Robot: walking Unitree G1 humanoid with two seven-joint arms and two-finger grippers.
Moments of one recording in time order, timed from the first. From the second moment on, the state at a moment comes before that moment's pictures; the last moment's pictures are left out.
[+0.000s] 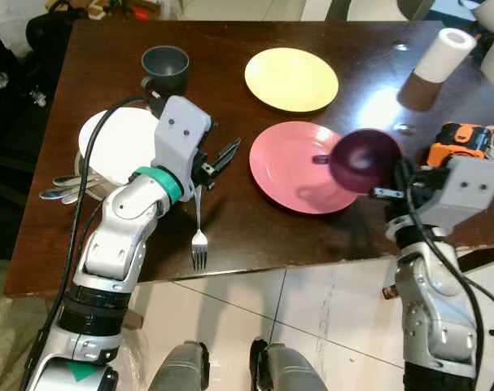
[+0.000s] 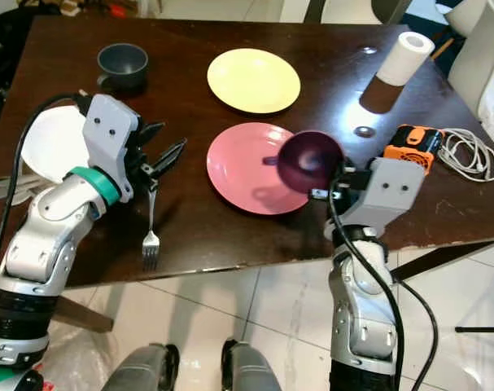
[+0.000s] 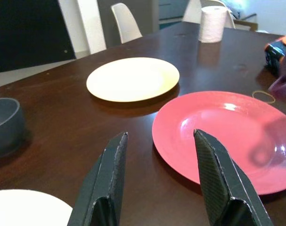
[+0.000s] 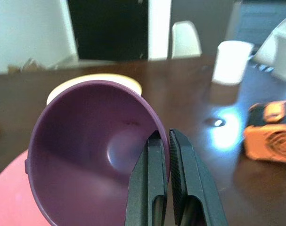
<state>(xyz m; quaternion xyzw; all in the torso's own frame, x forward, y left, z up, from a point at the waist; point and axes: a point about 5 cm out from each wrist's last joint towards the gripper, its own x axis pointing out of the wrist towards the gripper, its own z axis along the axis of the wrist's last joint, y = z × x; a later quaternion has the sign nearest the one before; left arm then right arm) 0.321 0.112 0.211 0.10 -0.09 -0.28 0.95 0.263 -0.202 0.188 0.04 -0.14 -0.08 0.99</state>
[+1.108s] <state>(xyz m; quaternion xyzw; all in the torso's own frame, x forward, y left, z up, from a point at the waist) 0.333 0.108 0.207 0.09 -0.08 -0.25 0.96 0.270 -0.213 0.196 0.03 -0.13 -0.13 0.98</state>
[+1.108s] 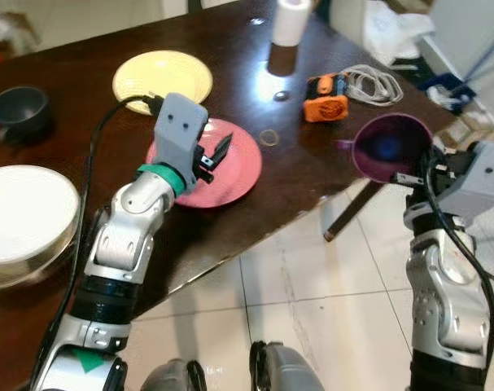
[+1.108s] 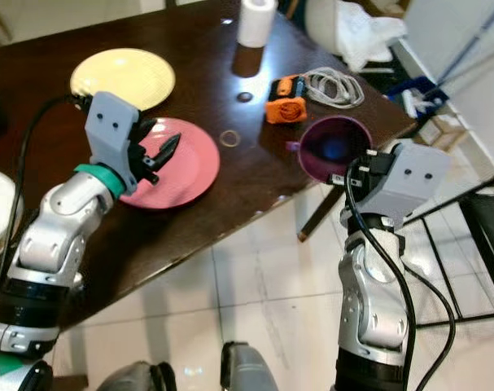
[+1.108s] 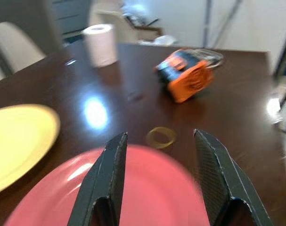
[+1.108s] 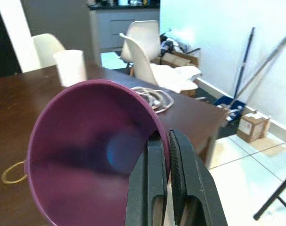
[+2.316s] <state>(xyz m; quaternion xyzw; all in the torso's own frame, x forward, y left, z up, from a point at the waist) 0.336 0.111 0.207 0.08 -0.08 -0.24 0.96 0.274 -0.207 0.198 0.03 -0.13 -0.11 0.98</state>
